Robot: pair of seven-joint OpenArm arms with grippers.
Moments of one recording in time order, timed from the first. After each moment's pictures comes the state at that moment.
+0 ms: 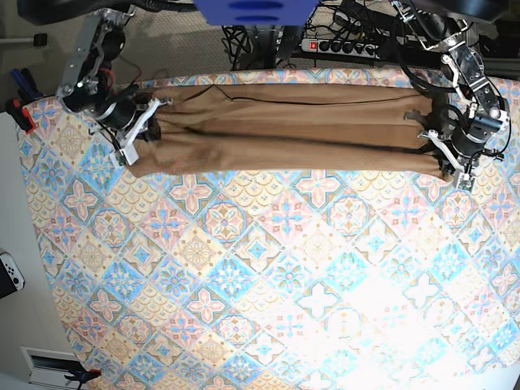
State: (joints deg) left arm 9.7 -13.7 -37.8 99.1 -7.0 -41.2 47.3; right arm -19.1 7.5 23.0 109.6 28.7 34.7 -65.9
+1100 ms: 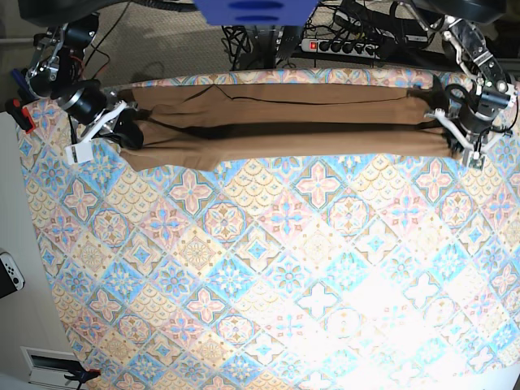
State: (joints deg) left arm 16.0 -11.9 -43.9 106.6 -12.5 -41.4 54.6; right arm -24.6 12.7 32.6 111.1 56.8 28.4 -64.9
